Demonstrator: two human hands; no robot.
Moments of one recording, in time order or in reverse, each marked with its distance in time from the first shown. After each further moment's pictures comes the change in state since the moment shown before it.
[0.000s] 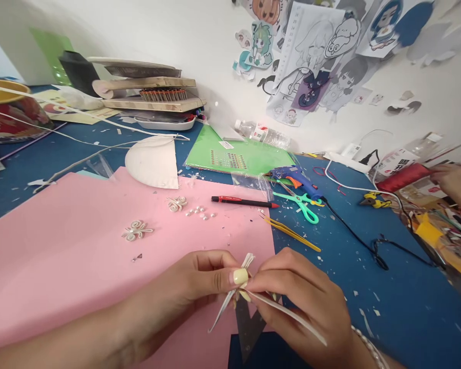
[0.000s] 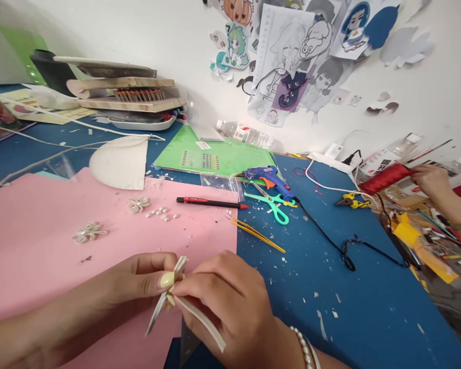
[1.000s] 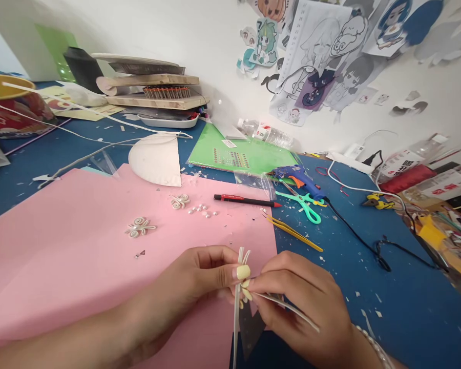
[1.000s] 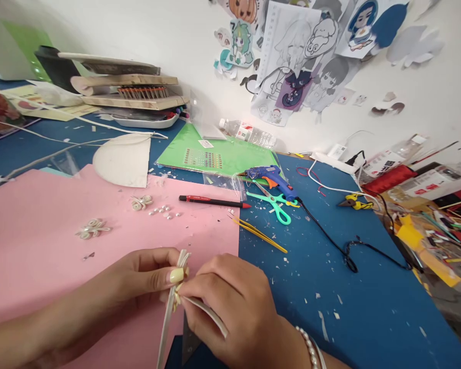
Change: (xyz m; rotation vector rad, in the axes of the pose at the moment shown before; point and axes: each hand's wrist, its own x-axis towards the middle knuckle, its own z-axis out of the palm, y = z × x) left_hand 0.004 -0.002 -0.001 0.018 0.020 0.033; right_hand -0.002 0.001 0.001 -0.028 -0.050 -0.021
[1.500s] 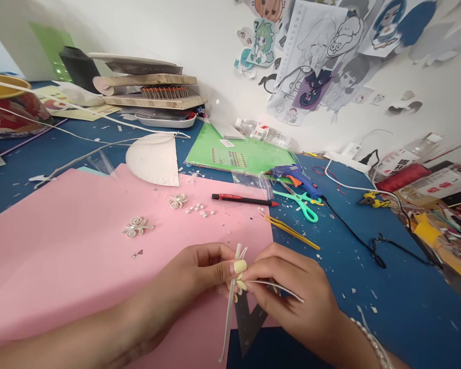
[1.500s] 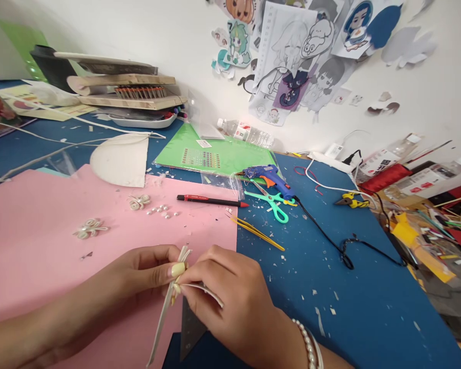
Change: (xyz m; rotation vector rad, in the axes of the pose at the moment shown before) left_hand 0.001 0.000 -0.001 0.112 0.051 0.008; right_hand 0.001 0.006 0.004 0.127 -0.044 0.095
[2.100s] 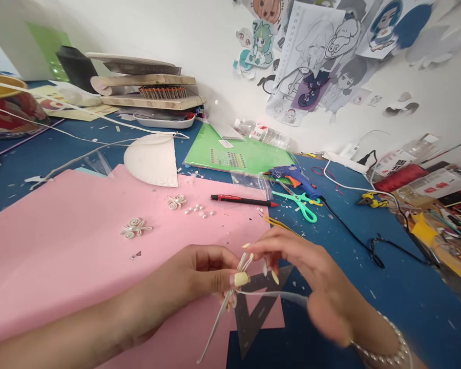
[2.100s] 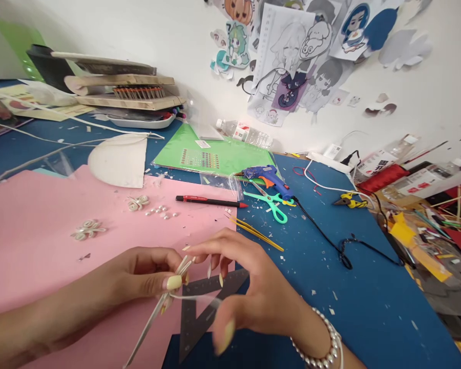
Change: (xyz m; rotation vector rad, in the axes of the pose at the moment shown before) left_hand 0.001 0.005 -0.006 0.120 -0.064 -0.002; right_hand -0.001 0.019 -0.028 0.469 -0.247 0.311
